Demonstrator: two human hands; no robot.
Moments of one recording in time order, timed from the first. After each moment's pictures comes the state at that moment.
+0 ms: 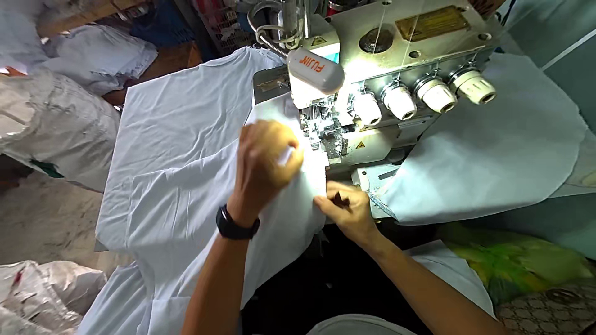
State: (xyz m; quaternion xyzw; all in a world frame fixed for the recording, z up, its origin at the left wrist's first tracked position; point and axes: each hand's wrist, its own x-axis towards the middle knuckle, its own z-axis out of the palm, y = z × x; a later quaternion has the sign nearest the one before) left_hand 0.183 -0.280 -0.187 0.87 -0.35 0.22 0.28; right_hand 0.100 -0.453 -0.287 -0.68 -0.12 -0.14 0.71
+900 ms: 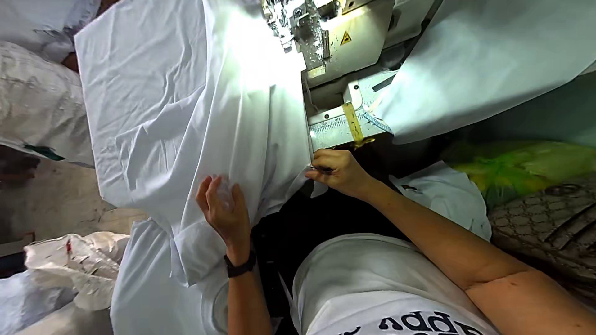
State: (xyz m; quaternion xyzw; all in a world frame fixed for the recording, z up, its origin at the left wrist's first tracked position) left_hand -0.003 -0.200 -0.283 0.94 0.02 0.25 0.25; right_hand 0.036 -0.464 -0.339 -0.78 -0.26 -0.10 0.56
